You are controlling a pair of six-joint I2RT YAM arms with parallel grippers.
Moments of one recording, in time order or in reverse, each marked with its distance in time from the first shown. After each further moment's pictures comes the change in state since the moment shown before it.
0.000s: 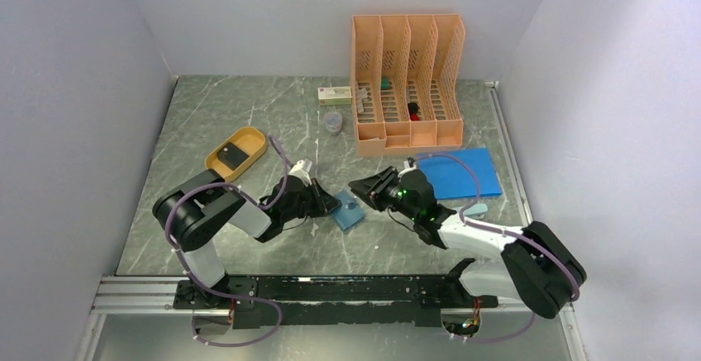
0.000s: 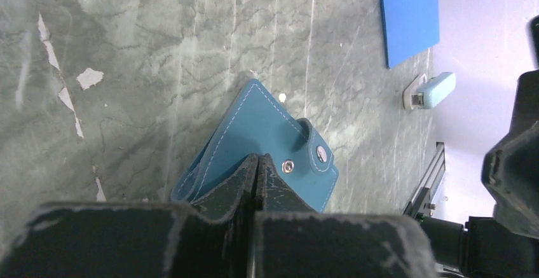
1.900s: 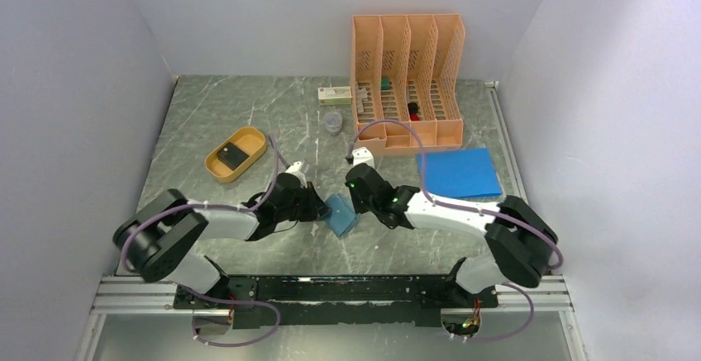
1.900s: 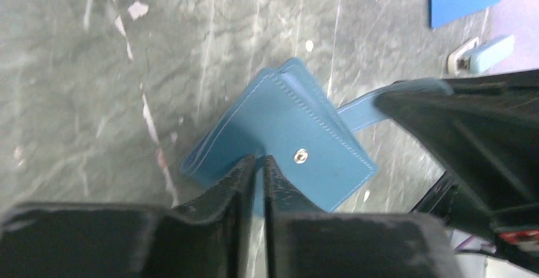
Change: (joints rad) left arm -0.004 -0.243 0.029 -0.390 -0.021 0.094; right arm 0.240 0.225 0.424 -0.674 0.429 -1.067
